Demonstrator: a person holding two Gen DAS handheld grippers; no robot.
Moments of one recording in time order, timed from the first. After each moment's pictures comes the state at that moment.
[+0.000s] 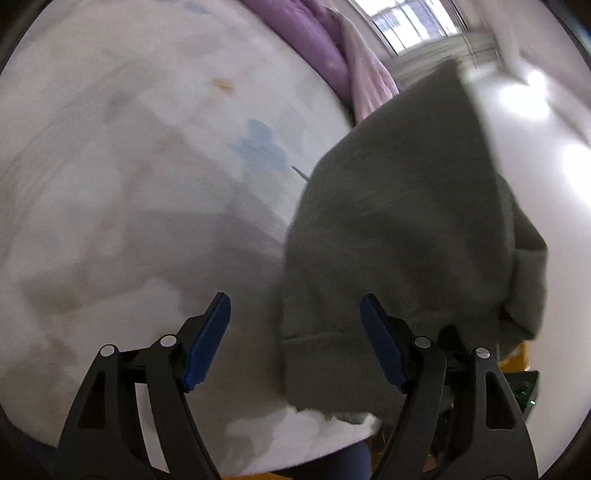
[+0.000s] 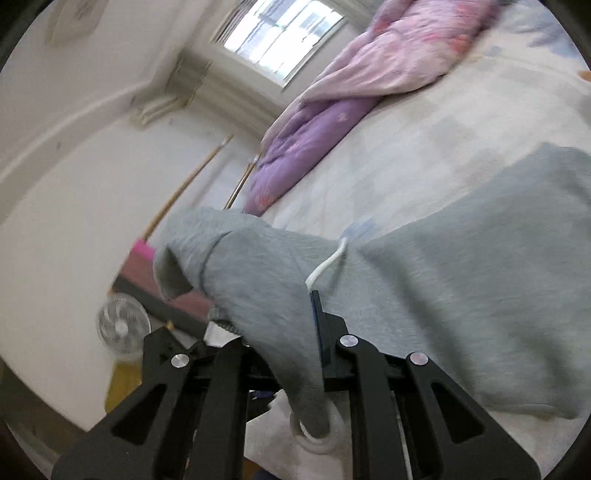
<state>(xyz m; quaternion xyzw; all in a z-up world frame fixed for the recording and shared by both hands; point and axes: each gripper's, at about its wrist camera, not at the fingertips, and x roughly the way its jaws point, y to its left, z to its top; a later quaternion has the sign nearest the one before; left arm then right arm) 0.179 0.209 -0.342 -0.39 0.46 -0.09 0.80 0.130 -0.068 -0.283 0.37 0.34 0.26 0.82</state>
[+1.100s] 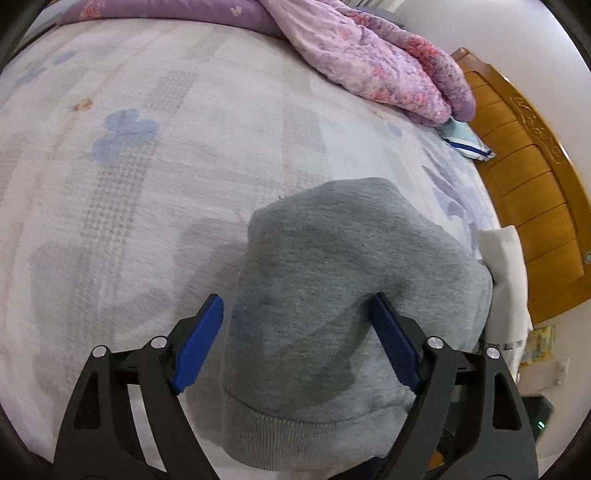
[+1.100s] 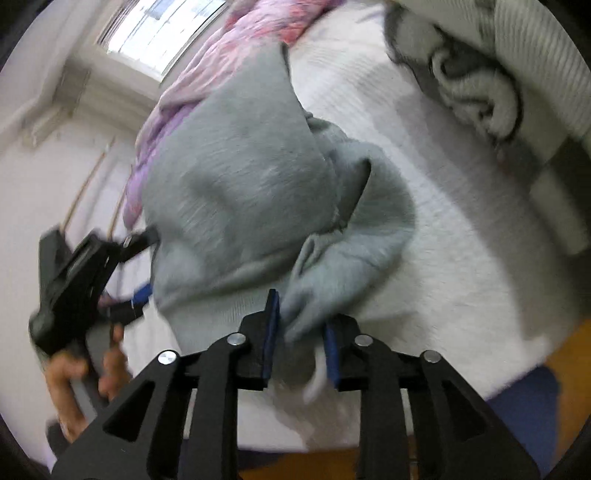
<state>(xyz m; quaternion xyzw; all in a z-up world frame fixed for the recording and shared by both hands) 0.246 0.046 -0.342 -0.20 0.53 -0.10 0.82 0.088 -0.237 -0.321 0.34 0.48 0.07 0.81</state>
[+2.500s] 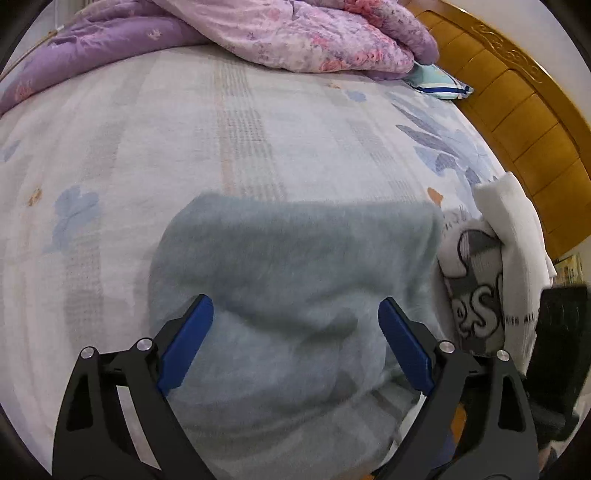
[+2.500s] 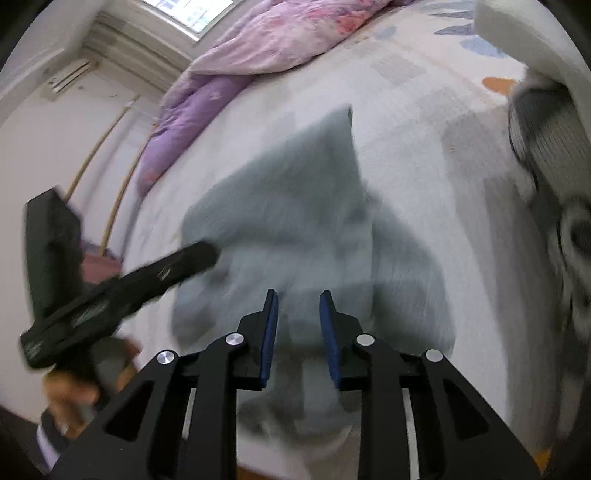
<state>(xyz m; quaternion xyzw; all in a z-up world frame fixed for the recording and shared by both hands) 0.284 -0.020 -0.330 -0.06 0.55 -0.16 0.82 0.180 -0.232 -0.319 0.28 0.51 0.16 0.80</state>
